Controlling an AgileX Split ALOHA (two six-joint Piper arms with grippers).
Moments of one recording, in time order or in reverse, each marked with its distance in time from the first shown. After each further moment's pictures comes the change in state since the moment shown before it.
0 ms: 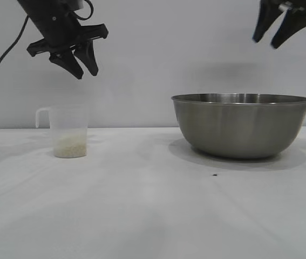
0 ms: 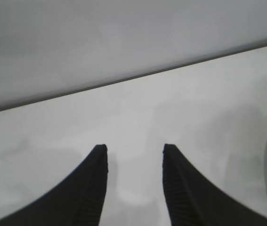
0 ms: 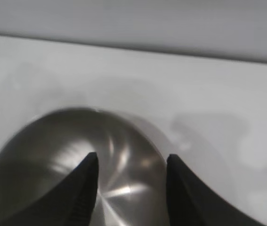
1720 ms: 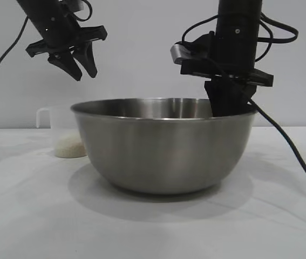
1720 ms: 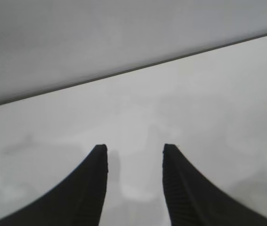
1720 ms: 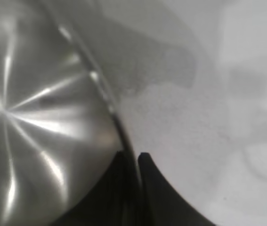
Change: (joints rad) left arm 0.000 0.000 0.000 0.024 0.031 0.000; right arm 0.381 0.046 0.137 -0.123 0.002 -0.011
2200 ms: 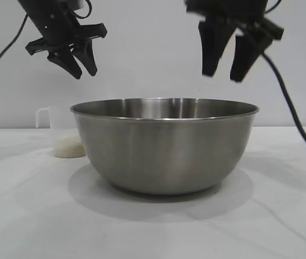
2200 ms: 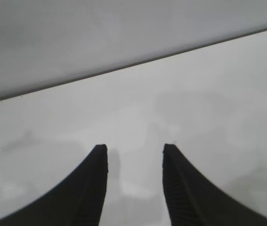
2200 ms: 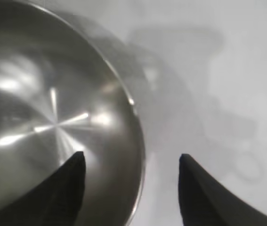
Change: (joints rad) left arm 0.000 -0.053 0.000 0.005 -0.012 0.000; right arm 0.045 -0.663 0.724 0.049 -0.608 -0.006
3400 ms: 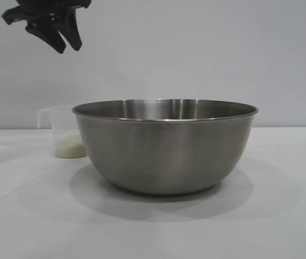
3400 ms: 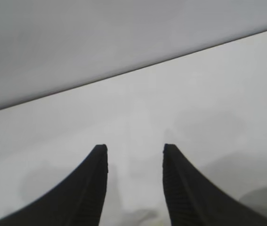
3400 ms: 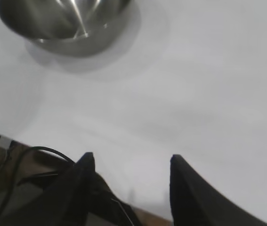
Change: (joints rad) left arm 0.000 -0.484 0.755 -0.084 -0.440 0.176; right arm 0.022 -1.243 0.471 -0.152 0.628 0.307
